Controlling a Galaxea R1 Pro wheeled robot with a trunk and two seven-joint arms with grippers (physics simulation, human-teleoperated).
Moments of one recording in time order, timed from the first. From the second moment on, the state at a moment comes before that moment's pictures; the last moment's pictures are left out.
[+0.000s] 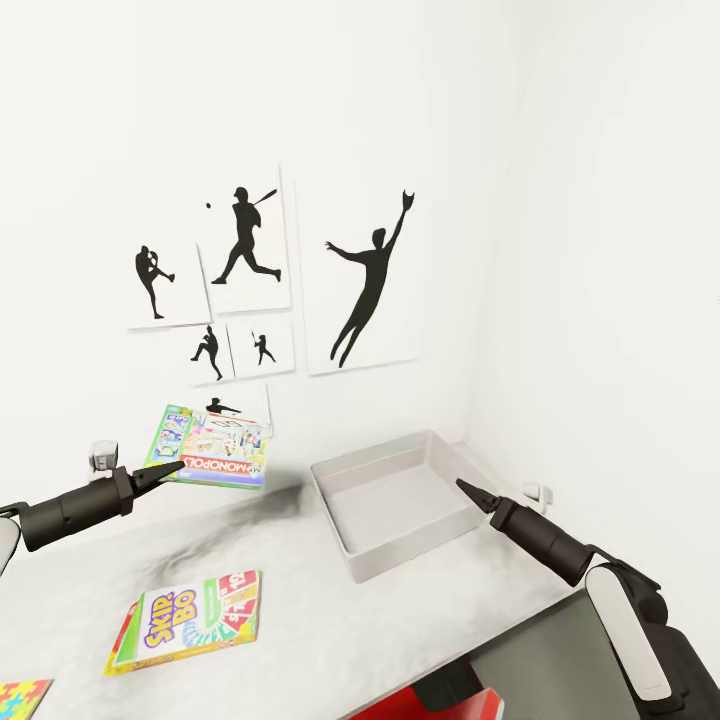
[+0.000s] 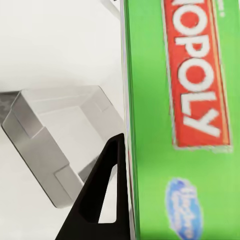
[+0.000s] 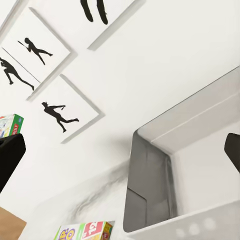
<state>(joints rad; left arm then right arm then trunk) -0.45 0.45 0.29 -1.28 0.78 1.02 -0.79 -0.29 -0.16 -0.13 -1.42 -0.72 0.58 0.54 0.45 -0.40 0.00</state>
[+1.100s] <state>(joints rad) -0.46 0.41 0.25 -1.28 0.78 1.03 -0.75 -0.29 -0.18 -0.17 -1.42 -0.72 0.58 0.55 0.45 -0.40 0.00</state>
